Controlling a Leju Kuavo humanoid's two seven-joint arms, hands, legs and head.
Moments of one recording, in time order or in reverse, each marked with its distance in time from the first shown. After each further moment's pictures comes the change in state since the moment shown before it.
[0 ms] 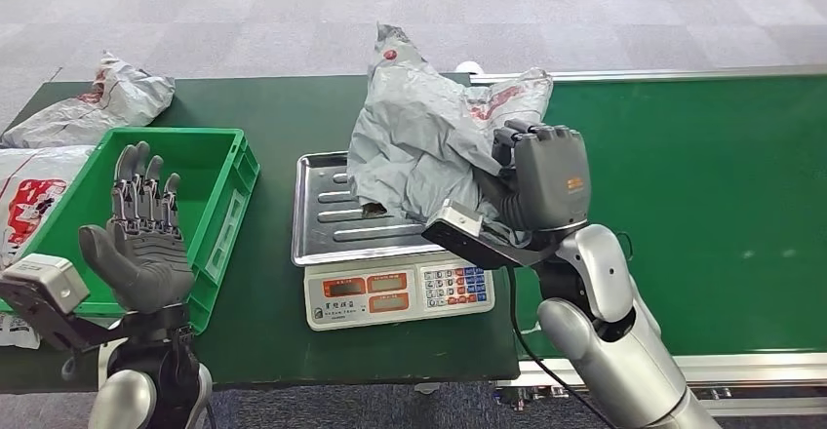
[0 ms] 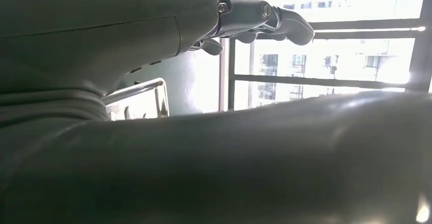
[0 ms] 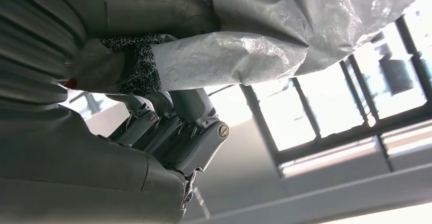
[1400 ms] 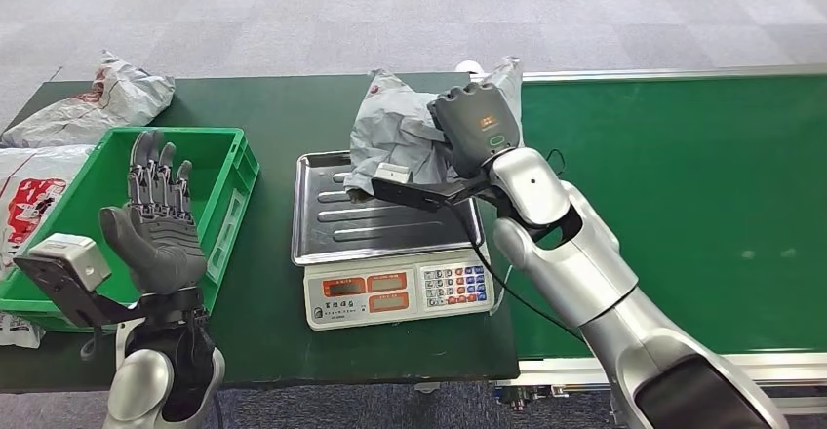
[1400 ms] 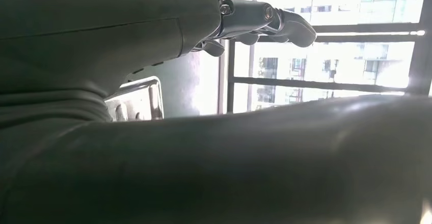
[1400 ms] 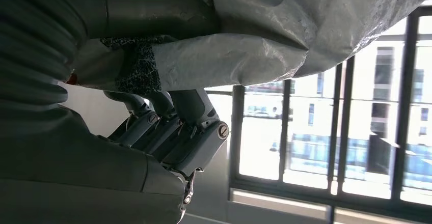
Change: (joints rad) left arm -0.064 -0.037 -0.006 0.074 -0.020 0.007 -0.012; right arm -0.356 0.112 0.130 0.499 0.162 0.202 -0.077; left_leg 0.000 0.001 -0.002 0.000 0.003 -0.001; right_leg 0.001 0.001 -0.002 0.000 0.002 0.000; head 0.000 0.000
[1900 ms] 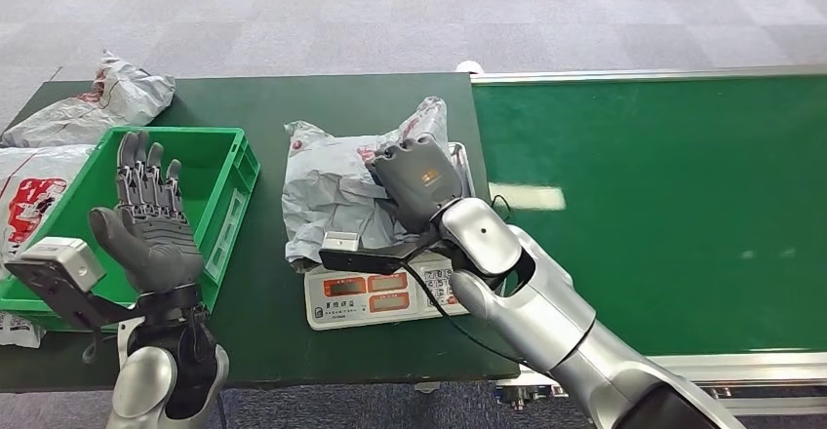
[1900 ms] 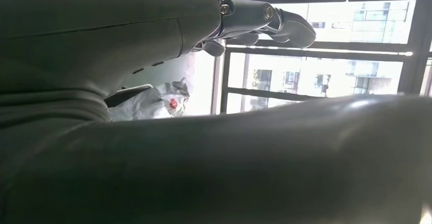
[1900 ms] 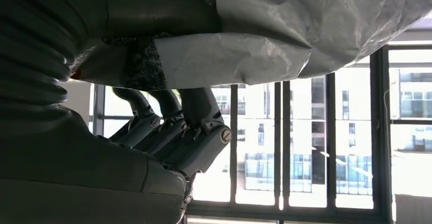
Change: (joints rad) left arm -0.013 -0.012 -0.004 0.012 0.000 0.066 -0.031; right arm 0.095 0.057 0.133 -0.037 -0.095 -0.031 -0.013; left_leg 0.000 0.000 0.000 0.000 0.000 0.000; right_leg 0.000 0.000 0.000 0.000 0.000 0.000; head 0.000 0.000
